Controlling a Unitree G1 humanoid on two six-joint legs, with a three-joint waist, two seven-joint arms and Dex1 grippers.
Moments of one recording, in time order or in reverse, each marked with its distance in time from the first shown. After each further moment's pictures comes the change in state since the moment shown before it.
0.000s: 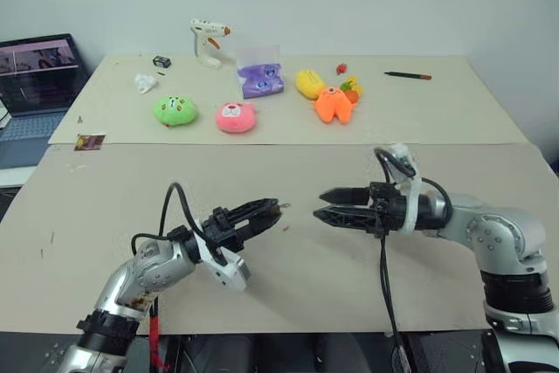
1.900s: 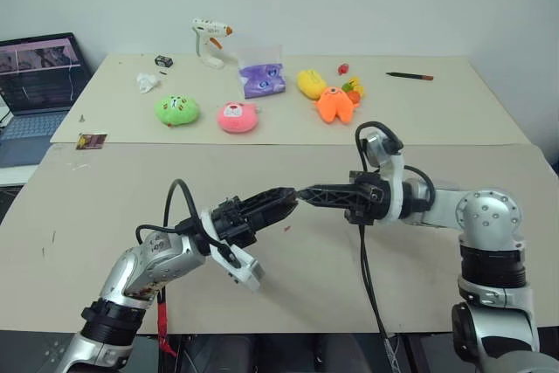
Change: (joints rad) left arm -0.107 0.002 -0.025 -0.074 0.130 0.011 0.098; right arm -0.160 0.137 -0.068 0.126 0.334 0.333 -0.240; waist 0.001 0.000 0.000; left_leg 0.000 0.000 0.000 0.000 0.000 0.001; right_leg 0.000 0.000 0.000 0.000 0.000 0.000
